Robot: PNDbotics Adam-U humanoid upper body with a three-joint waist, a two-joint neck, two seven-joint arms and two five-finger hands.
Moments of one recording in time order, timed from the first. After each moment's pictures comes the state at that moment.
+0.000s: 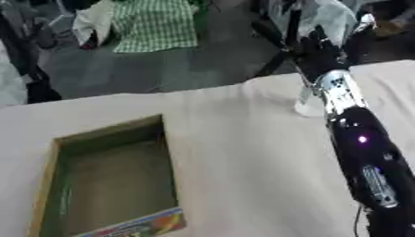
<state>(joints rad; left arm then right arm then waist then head) -0.21 0.46 0.07 -1.98 0.31 0.02 0.44 -1.01 -0.39 -0.17 -1.29 -1.24 -0.10 -0.50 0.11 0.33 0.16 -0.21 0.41</state>
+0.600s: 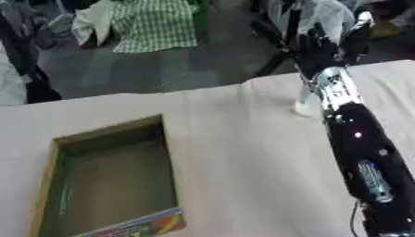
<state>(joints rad) -0.21 0.46 0.06 -1.98 0.30 0.02 0.44 -1.03 -0.39 -0.17 -1.26 -1.22 -0.11 -0.50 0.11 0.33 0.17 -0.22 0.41</state>
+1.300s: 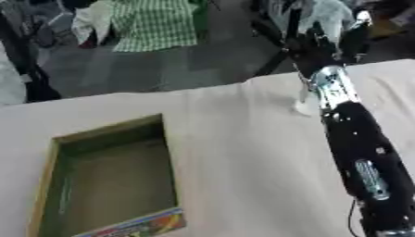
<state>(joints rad) -0.22 0.46 0.06 -1.98 0.30 0.02 0.44 -1.04 -0.39 -0.17 -1.25 -1.22 -0.12 -0.50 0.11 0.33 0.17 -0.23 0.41</state>
